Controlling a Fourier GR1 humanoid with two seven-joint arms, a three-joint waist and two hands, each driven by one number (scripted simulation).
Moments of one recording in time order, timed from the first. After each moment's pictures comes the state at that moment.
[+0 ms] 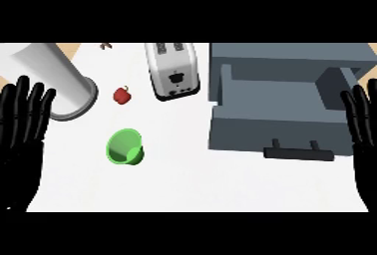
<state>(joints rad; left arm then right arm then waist) -0.01 0.10 0.02 -2.10 0.00 -0.02 -0.01 0.01 -0.14 -0.01 -2.10 -0.02 -0.01 -0.04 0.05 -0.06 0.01</state>
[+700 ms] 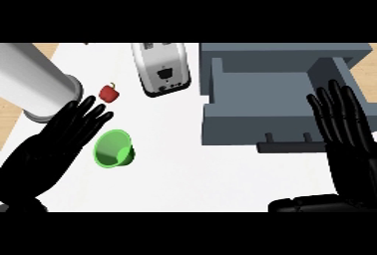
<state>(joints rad) -0.06 0.27 -0.03 -1.90 0.59 -0.52 0.02 -0.01 -0.11 0.06 -2.08 -0.10 0.03 0.06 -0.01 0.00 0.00</state>
